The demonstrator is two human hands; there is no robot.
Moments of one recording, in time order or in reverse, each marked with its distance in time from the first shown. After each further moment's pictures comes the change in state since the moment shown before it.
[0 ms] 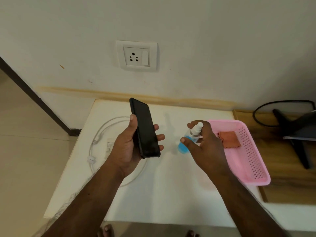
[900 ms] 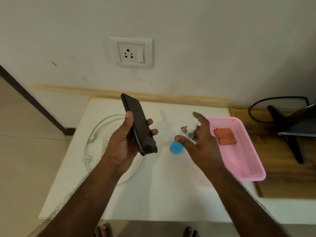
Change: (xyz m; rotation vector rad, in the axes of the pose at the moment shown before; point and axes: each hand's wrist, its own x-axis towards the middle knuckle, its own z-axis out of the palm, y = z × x) left_hand -0.007 0.005 0.008 0.057 0.049 0.096; right_hand 0.000 0.005 -0.001 0.143 -0.033 -0.004
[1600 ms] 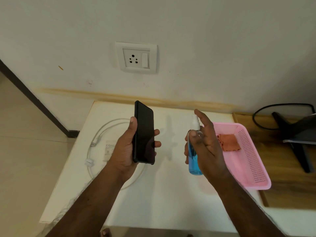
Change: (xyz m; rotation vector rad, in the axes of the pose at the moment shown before) left_hand 0.003 -0.004 -0.001 0.064 -0.060 -0.077; right_hand -0.006 -0.019 -0.005 0.292 -0.034 -0.153
